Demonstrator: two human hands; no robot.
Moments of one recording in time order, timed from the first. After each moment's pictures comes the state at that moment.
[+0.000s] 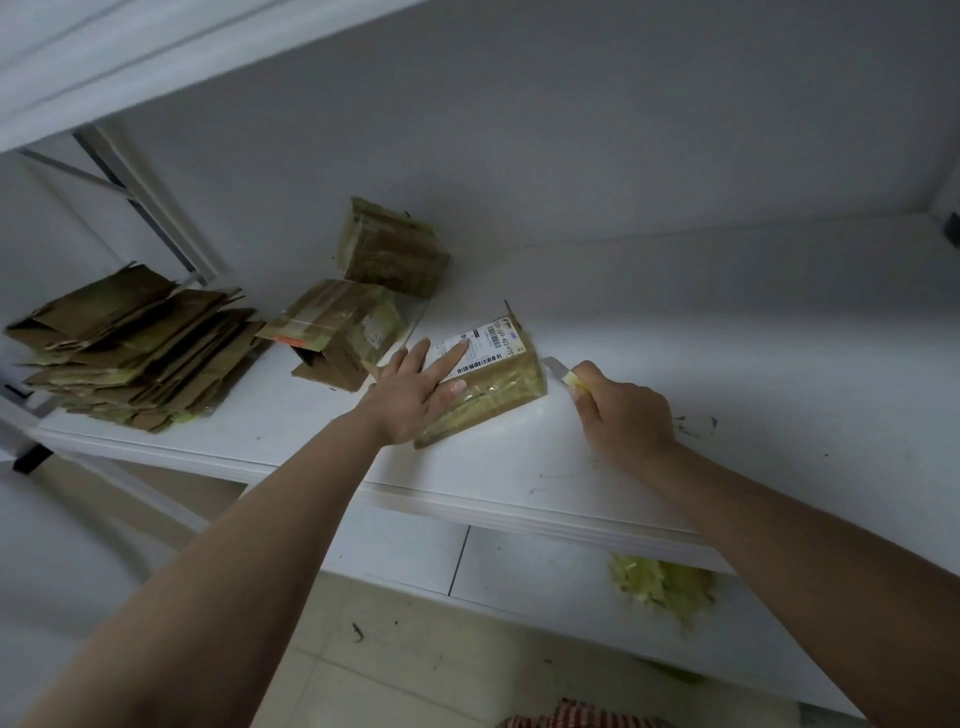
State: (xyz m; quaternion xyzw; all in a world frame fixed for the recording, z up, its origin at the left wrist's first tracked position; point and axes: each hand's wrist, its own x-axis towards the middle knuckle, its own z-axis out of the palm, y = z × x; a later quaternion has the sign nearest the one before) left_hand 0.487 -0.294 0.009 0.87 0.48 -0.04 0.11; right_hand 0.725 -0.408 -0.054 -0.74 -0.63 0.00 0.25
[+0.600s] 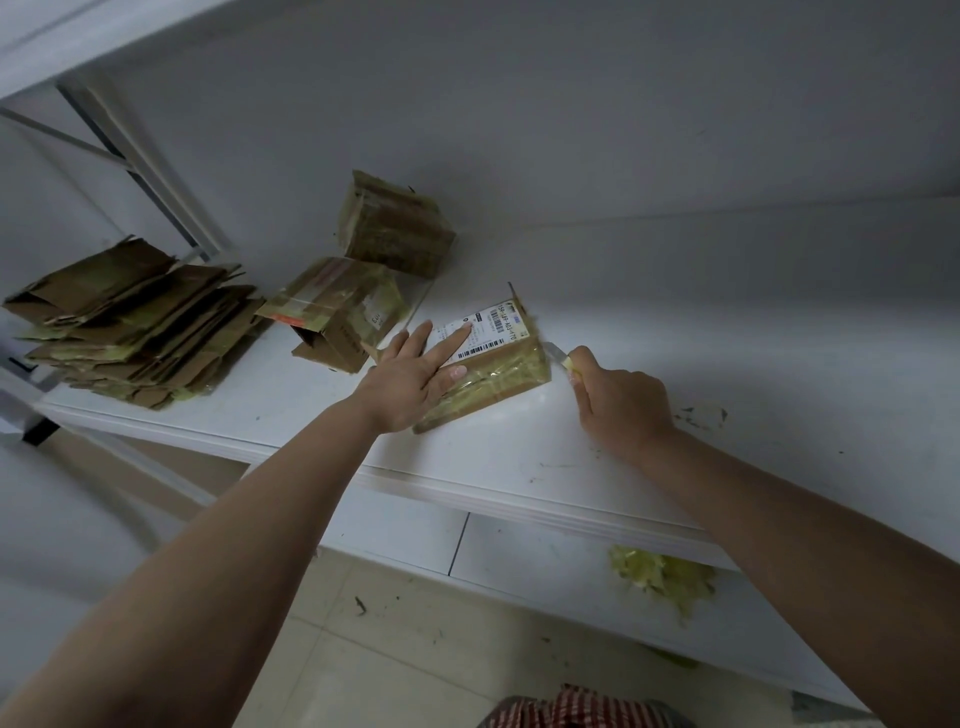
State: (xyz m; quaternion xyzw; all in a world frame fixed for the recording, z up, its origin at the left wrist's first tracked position) left_hand 0.487 -0.296 0.008 0.87 0.48 -0.03 0.10; right_hand 0.725 -0.399 -0.059 -0.71 -0.67 -0.04 0.22
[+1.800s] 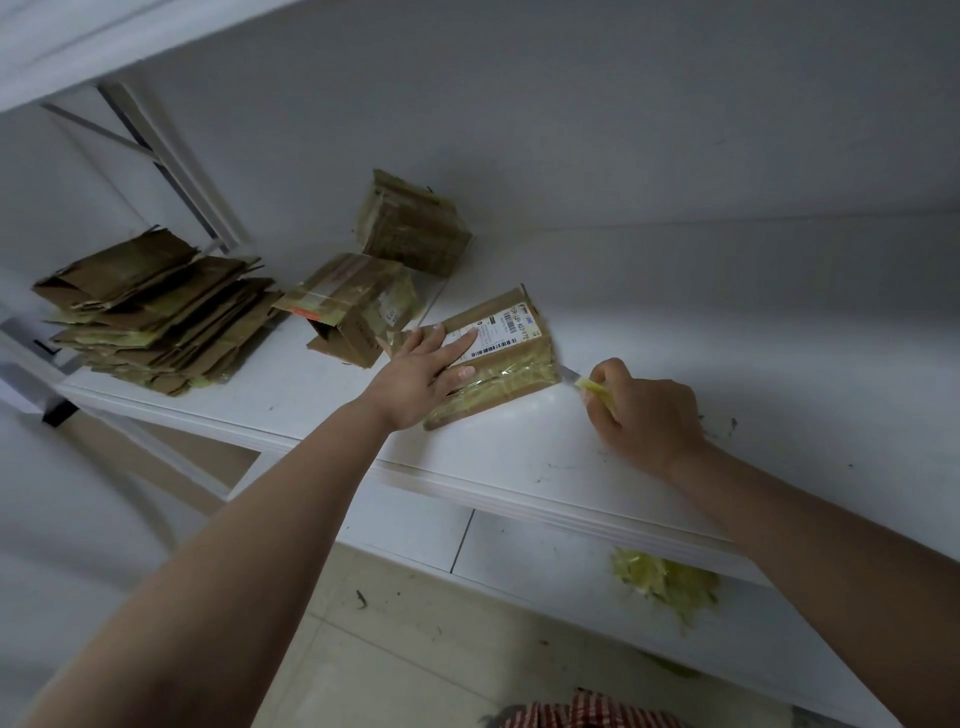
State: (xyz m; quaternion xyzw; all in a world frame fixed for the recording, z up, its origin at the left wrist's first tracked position) left_hand 0.482 -0.293 0.005 0.87 0.48 0.02 0.14; right_hand 0.737 -0.408 -0.065 -0.69 -0.67 -0.07 0.26
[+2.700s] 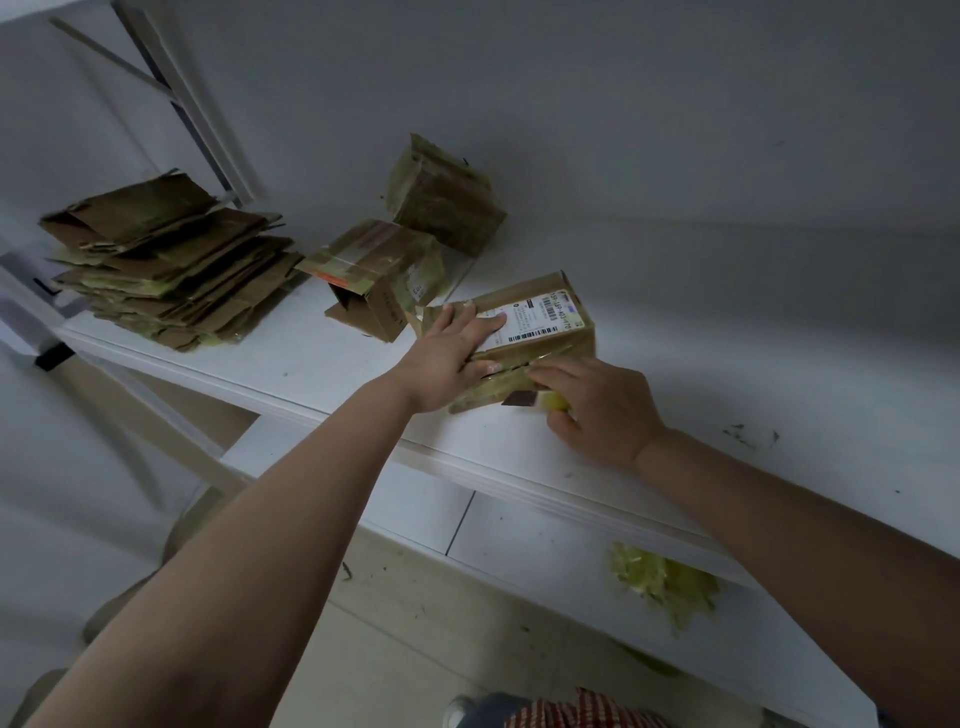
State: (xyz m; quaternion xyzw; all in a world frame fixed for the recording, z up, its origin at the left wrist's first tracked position) left_hand 0.474 -0.293 0.005 0.88 0.46 0.04 0.16; right_hand 0.675 -0.385 -0.036 -0.55 -0.79 -0.04 0.26
